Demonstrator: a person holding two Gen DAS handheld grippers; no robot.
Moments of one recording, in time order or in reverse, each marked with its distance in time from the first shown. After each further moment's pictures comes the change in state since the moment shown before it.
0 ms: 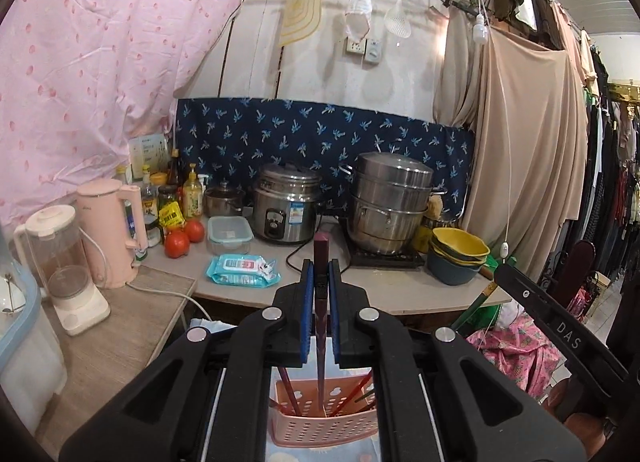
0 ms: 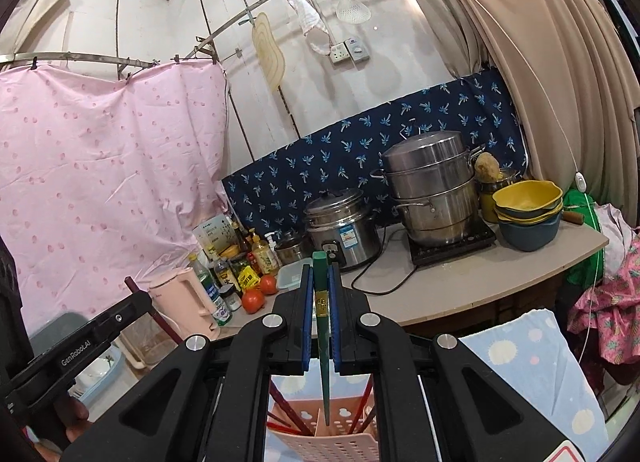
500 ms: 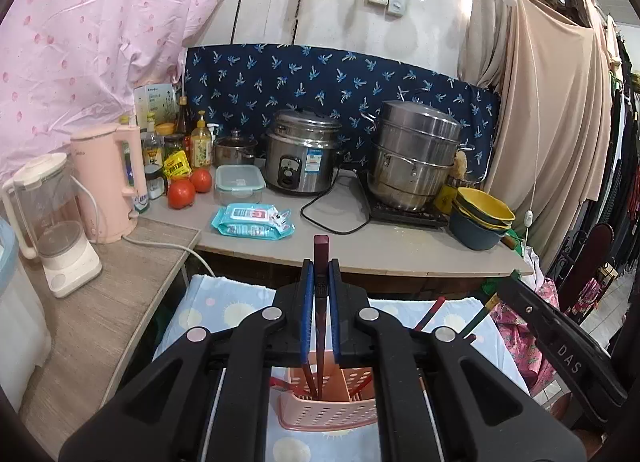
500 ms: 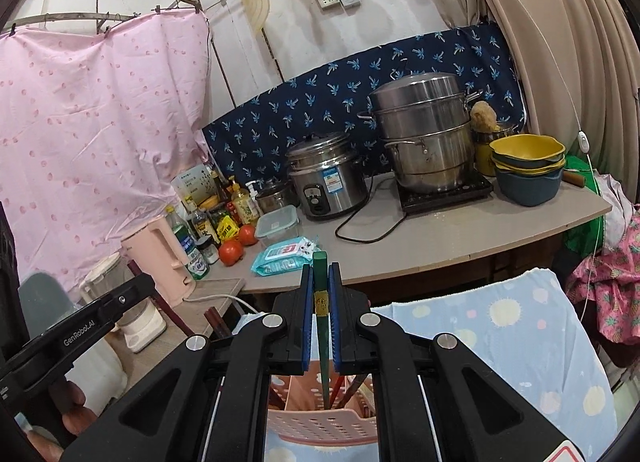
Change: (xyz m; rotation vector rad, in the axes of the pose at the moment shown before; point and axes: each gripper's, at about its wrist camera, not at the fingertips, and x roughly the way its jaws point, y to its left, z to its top) left arm 0.057 0.022 -0.048 -0.033 0.143 0.042; right arm 0.053 -0.017 -0.056 -0.016 0.166 -0.051
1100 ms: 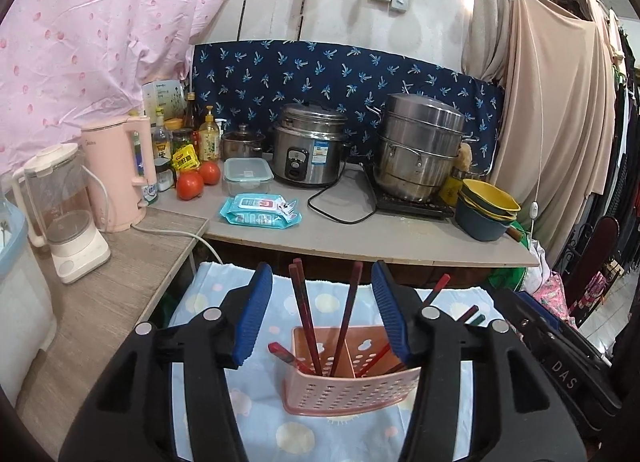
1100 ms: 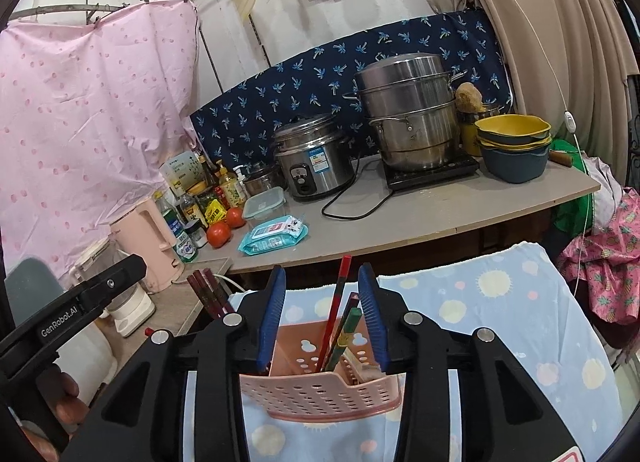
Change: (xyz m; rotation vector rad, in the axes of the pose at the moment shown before) left arm -0.012 -0.003 -0.022 0.005 0.005 0.030; right arm -0.008 -0.008 -0.030 0.017 0.032 -0.043
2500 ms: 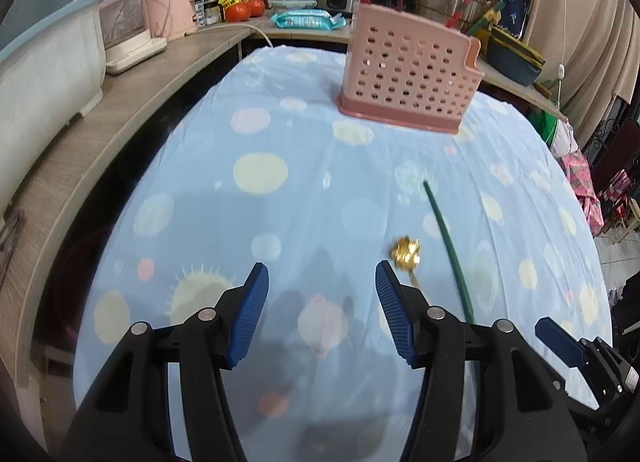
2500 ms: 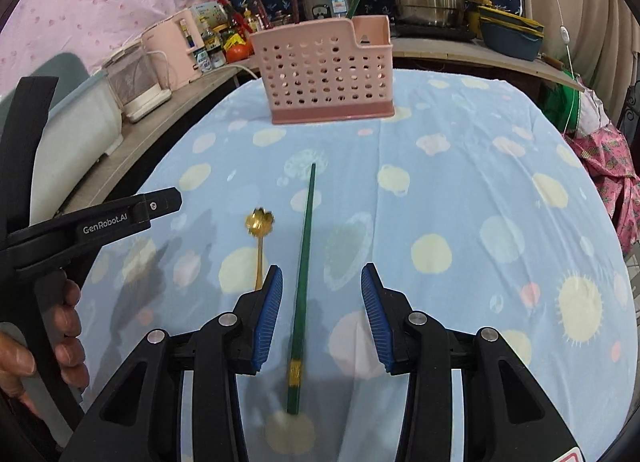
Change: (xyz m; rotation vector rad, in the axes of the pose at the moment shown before) left arm -0.085 0.036 -0.253 -0.011 0.441 0.121; right arm -0.130 0.003 -0.260 -0.175 0.447 -0.027
